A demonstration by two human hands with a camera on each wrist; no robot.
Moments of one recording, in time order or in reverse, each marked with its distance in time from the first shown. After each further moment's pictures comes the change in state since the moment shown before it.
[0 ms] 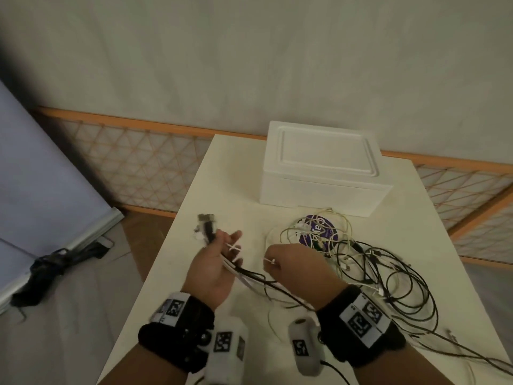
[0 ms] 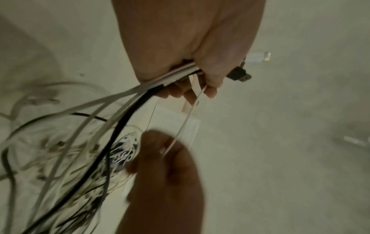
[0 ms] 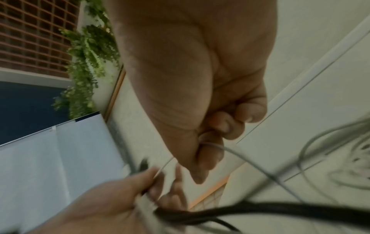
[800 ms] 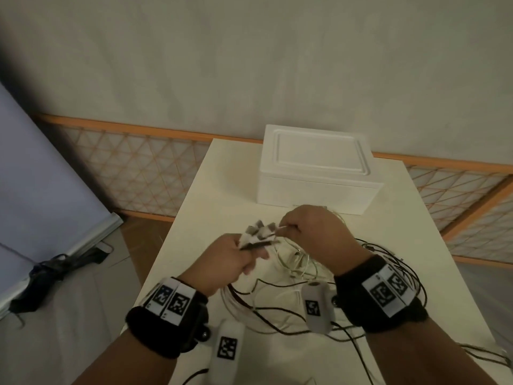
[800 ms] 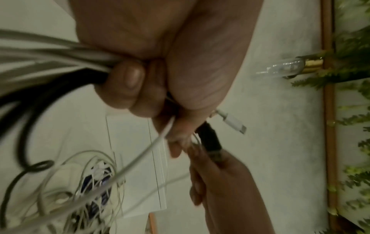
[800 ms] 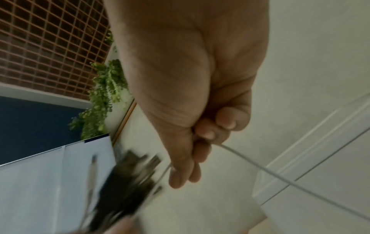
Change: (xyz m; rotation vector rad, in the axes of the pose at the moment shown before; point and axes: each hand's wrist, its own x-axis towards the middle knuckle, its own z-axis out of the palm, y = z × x) left_hand -0.039 0.022 0.020 1.001 -0.354 0.127; right_hand -0.005 0.000 -0.066 -0.011 0.105 -0.040
